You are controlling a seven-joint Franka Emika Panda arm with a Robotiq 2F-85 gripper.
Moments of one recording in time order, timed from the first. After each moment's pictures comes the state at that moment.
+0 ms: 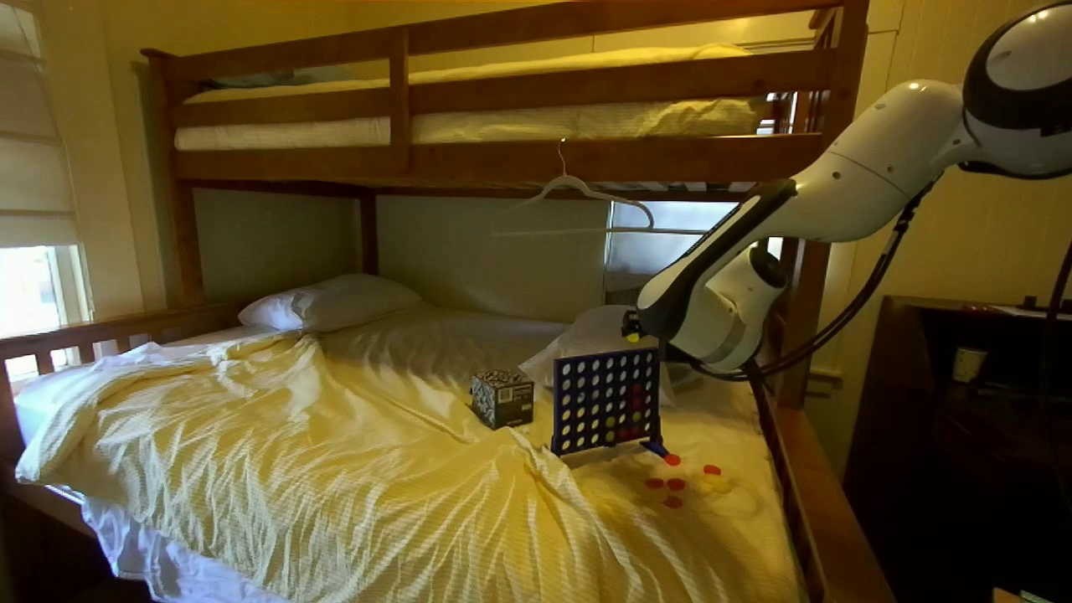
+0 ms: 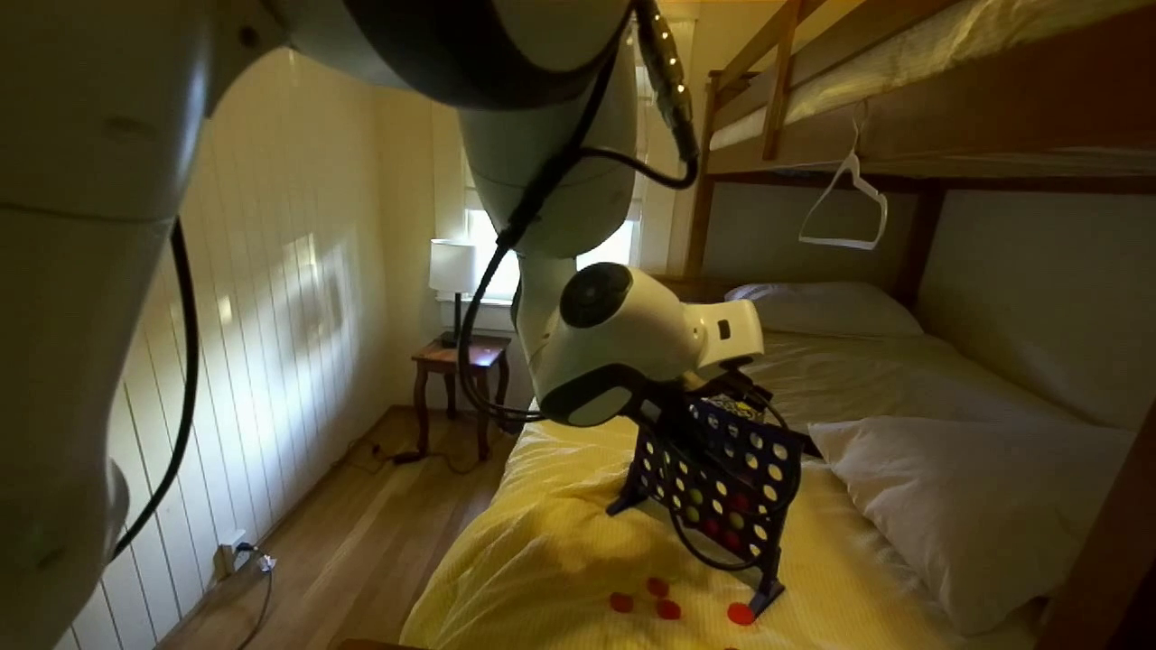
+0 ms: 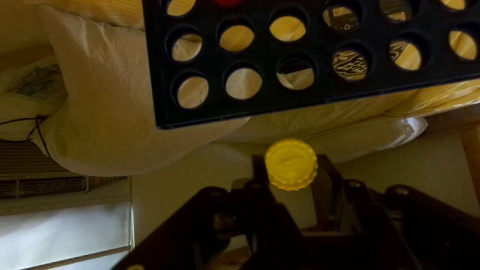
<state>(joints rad) -0.73 0.40 0.66 -2.29 0.58 3.82 -0.43</state>
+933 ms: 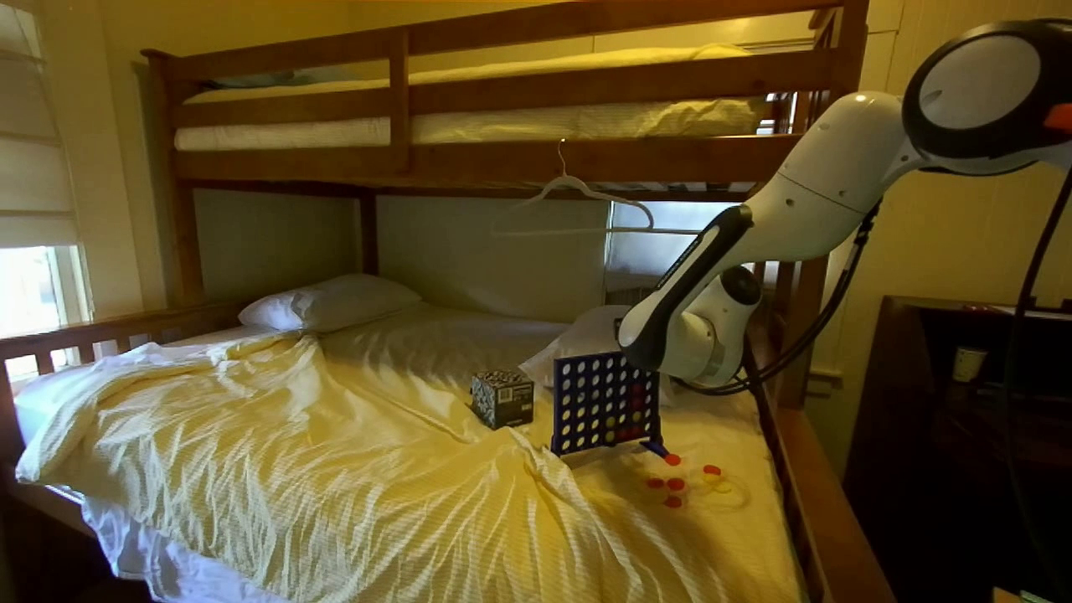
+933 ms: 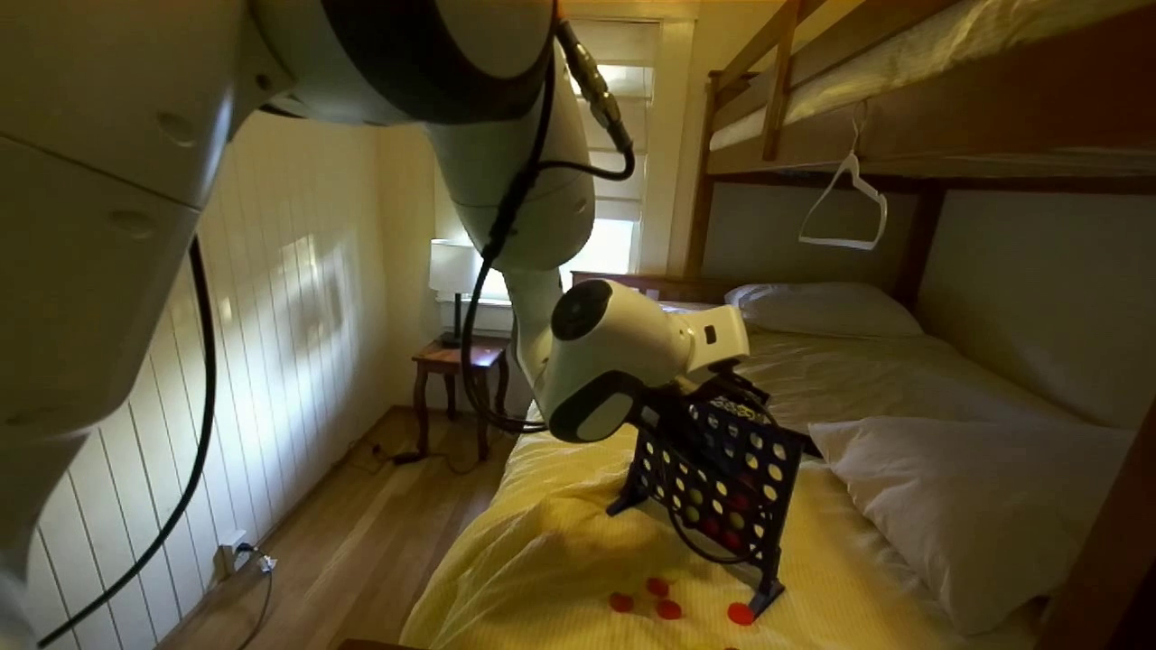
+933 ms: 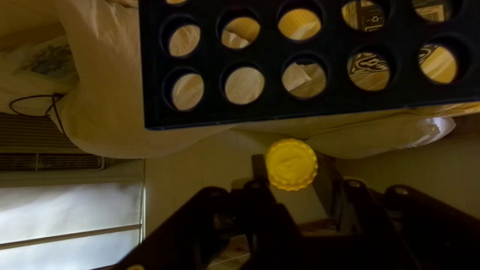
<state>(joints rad) -0.15 0.43 0.07 -2.21 0.58 3.83 -0.27</state>
